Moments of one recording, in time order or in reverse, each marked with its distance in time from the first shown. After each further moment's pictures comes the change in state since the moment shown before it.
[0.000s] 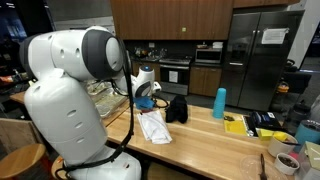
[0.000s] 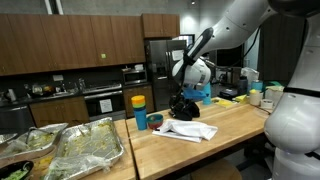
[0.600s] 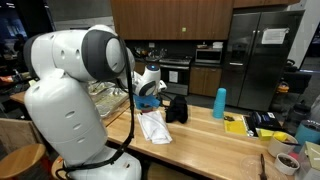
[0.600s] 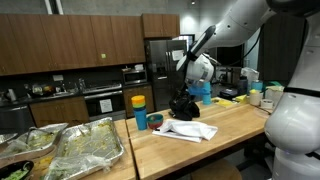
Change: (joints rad) arm 0.013 -0.001 -0.082 0.021 0.045 -0.012 -0.115
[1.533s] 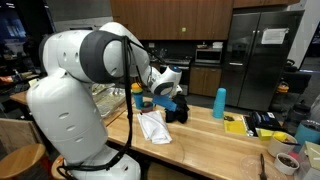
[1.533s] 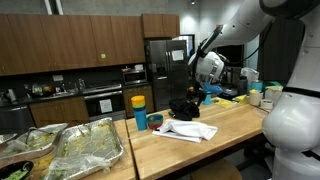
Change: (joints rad) arm -0.079 0.017 -0.151 0.060 0.052 -0.239 -0.246
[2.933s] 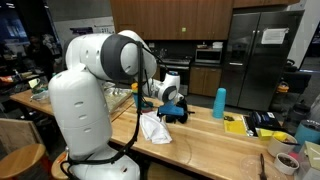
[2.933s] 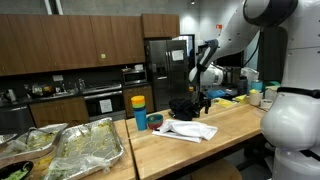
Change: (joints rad) arm -0.054 0.139 0.015 0.023 -0.410 -0.019 0.070
